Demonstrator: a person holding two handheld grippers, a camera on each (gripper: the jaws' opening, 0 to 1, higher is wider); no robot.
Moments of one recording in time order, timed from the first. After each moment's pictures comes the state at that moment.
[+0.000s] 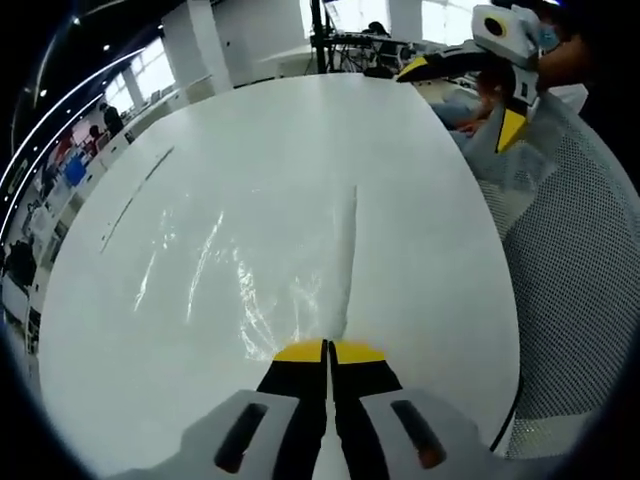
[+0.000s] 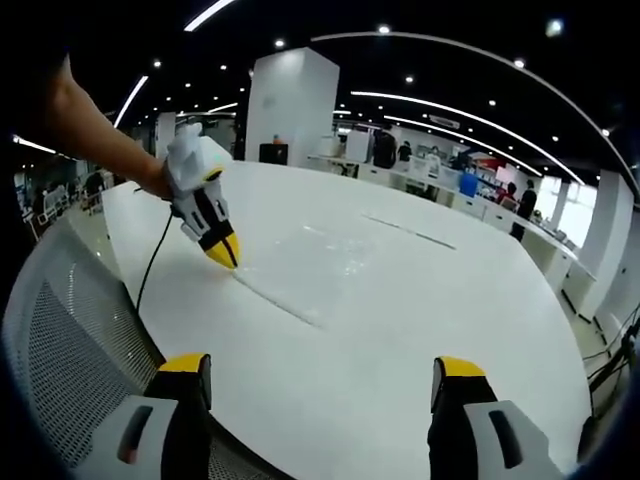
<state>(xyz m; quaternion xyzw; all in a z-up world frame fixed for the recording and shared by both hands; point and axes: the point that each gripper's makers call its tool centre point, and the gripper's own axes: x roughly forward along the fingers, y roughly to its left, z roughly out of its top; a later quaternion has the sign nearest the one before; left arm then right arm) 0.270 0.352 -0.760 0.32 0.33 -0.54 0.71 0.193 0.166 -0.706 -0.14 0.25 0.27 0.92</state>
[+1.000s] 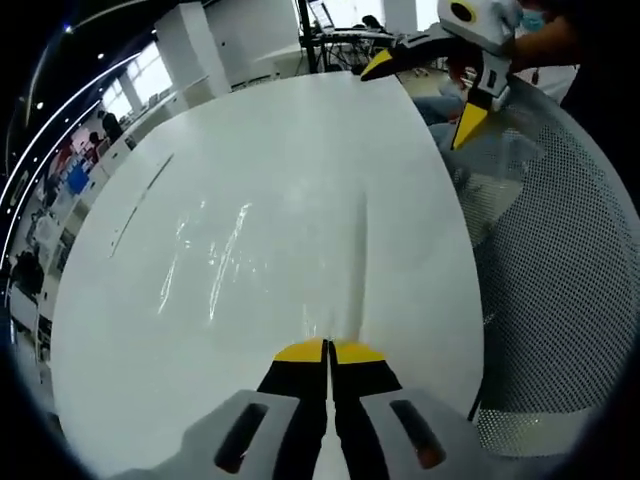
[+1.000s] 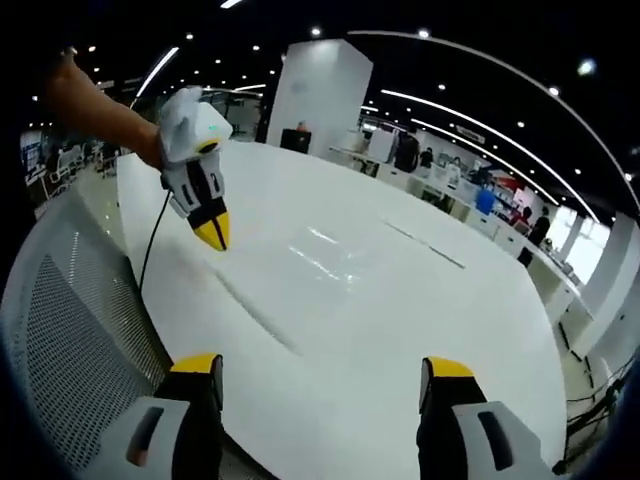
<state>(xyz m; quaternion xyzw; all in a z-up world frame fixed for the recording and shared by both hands) 0.241 0.364 -0.741 0.35 0.33 -0.53 0.70 0.196 0.185 -0.692 -0.21 0.26 0.30 0.89</state>
